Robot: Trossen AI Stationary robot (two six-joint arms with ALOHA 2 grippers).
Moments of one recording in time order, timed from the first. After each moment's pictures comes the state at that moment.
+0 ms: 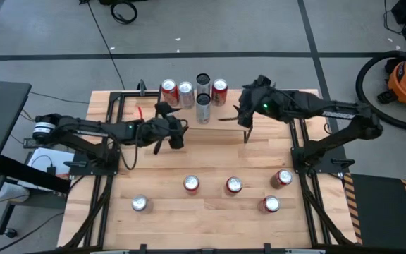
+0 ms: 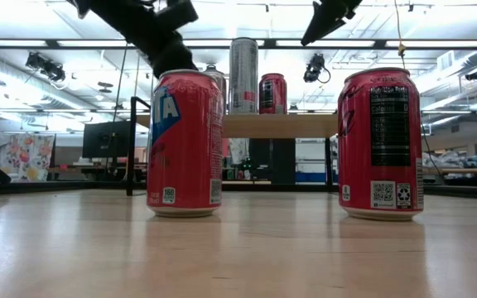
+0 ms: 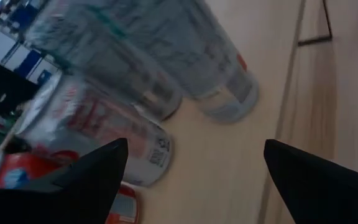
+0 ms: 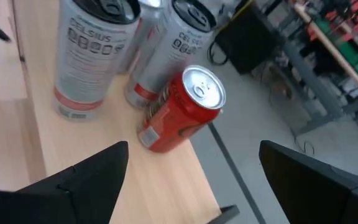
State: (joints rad) left arm 0.04 1.27 0.83 -0.05 -0.66 0.40; right arm -0.13 1.24 1.31 -0.70 0.60 -0.18
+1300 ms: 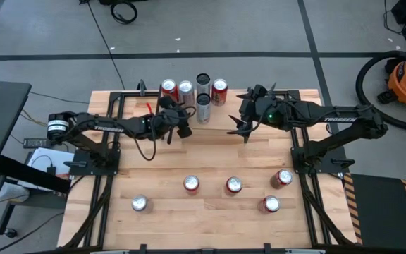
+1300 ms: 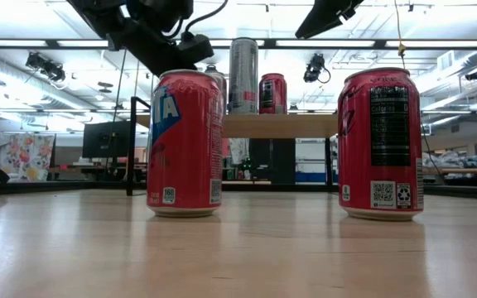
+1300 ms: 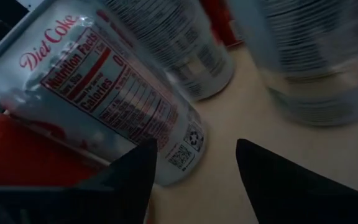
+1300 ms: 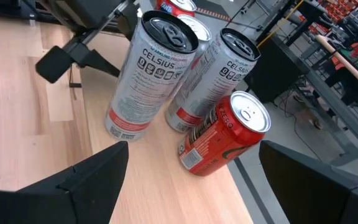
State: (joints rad) left arm 0.19 1.43 0.84 0.12 -0.70 0.30; right arm -0.05 1.19 1.19 -0.53 0.55 -0.19
